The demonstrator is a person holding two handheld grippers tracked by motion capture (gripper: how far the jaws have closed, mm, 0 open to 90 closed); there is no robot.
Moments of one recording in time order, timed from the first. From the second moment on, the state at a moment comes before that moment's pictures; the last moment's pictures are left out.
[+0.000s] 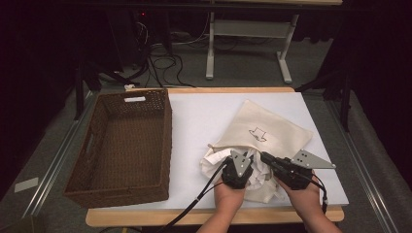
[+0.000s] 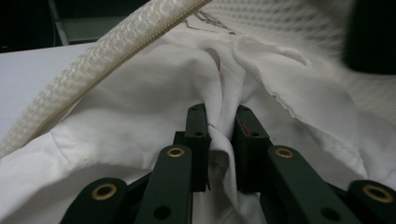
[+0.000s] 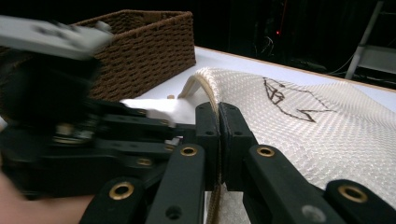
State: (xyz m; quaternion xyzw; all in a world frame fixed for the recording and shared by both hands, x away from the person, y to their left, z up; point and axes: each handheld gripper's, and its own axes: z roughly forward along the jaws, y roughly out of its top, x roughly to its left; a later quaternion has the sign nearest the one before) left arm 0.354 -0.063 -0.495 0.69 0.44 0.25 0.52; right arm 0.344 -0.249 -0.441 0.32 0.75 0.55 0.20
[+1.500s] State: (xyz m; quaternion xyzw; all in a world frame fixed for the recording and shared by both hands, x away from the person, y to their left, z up) left arm 0.307 -0.015 -0.494 0.72 0.39 0.22 0.53; right arm 0.342 -0.256 -0.439 0.32 0.75 0.54 0.21
